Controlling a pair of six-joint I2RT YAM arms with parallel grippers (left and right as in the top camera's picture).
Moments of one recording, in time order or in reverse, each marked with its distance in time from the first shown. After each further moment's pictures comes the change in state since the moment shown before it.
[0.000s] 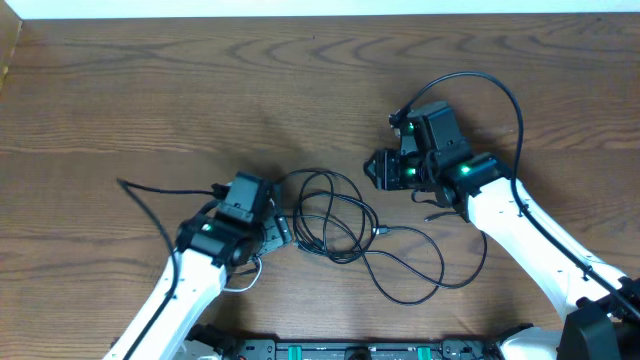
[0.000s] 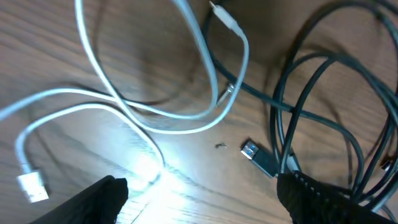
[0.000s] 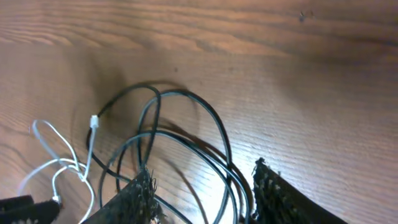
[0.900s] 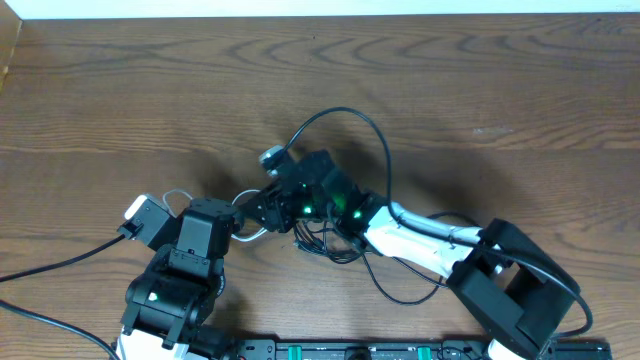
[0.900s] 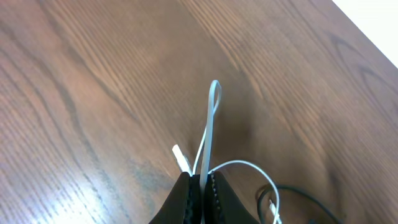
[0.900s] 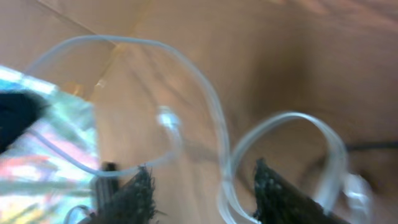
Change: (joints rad) left arm 0.066 -0.392 0.000 -0.094 -0.576 -0.367; right arm 0.423 0.351 0.001 0.803 -0.190 0.128
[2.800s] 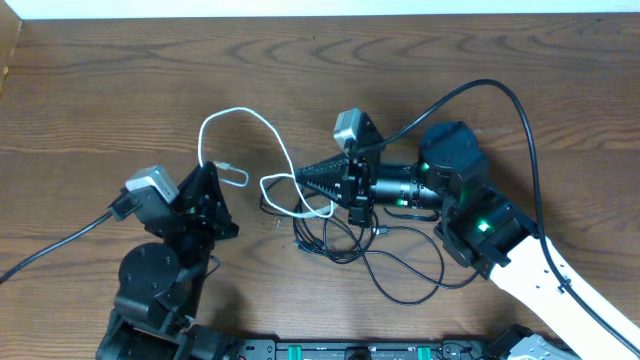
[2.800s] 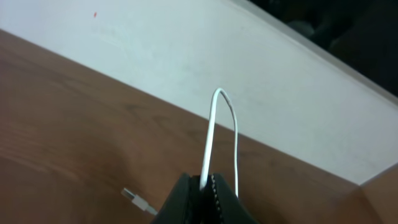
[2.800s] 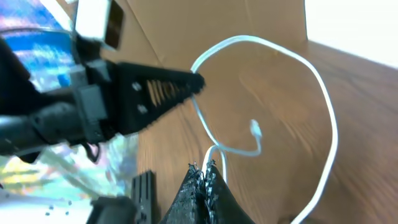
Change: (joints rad) left arm -0.001 -0.273 0.000 0.527 0.384 0.540; right arm -0.202 -0.630 -0.002 -0.332 -0.263 -0.353
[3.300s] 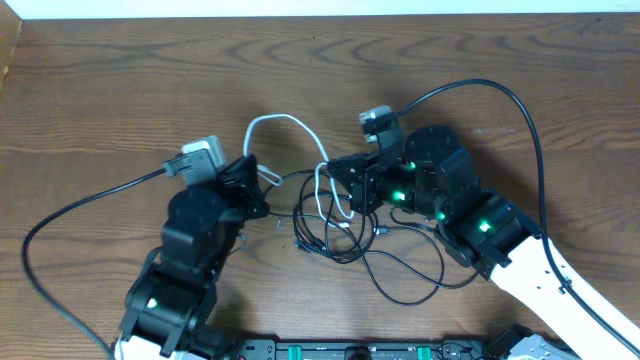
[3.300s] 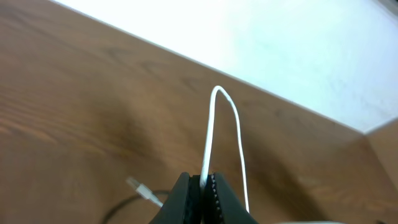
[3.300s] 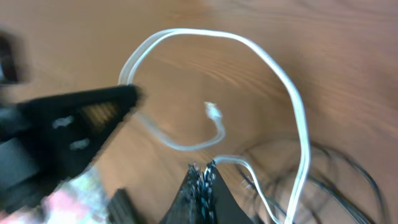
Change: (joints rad) left arm -0.031 0.227 0.000 0.043 0.093 -0.025; right arm 0.000 -0.005 -0.001 -0.193 0.302 0.263
